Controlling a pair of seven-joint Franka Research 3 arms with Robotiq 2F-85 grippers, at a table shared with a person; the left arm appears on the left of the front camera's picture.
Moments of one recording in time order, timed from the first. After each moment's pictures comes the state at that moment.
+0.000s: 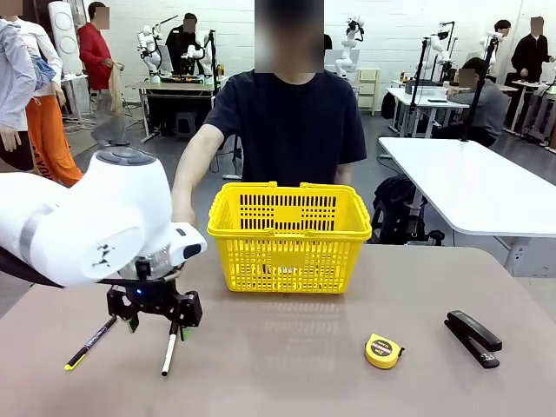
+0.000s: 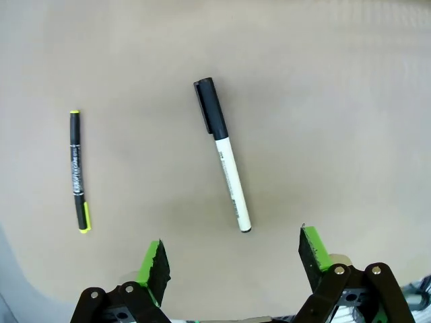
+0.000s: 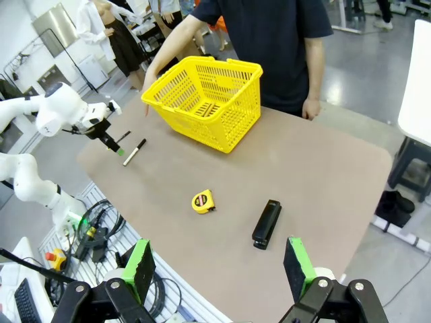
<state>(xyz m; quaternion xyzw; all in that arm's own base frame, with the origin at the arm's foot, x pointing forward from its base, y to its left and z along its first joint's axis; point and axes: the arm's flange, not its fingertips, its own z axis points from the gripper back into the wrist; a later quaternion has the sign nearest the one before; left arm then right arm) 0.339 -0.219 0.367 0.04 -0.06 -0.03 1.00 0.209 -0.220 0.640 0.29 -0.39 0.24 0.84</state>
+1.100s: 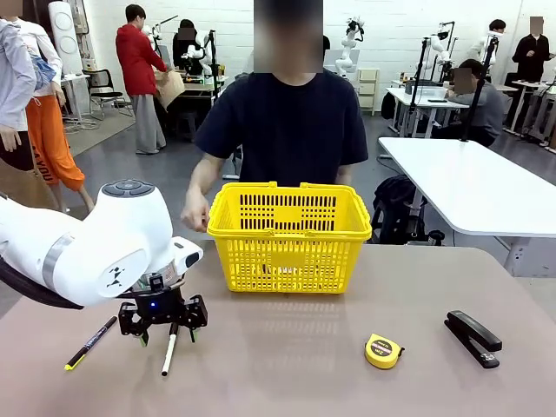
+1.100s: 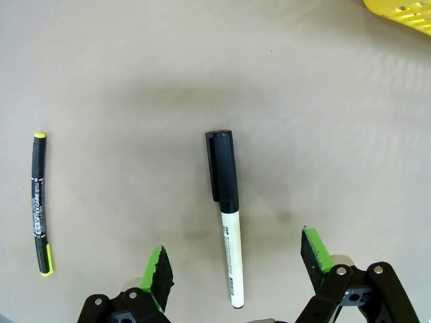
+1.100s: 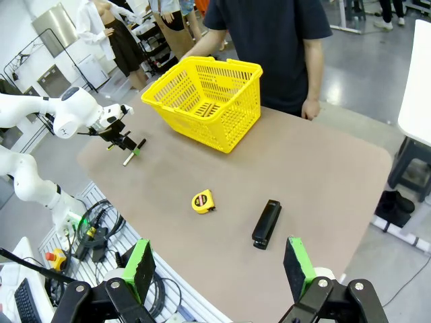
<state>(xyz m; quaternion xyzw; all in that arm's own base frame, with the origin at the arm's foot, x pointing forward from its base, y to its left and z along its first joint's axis) 0.375 -0.204 0.314 -0.01 -0.07 0.07 1.00 0.209 -0.220 0.640 0.29 -0.39 0.24 0.84</state>
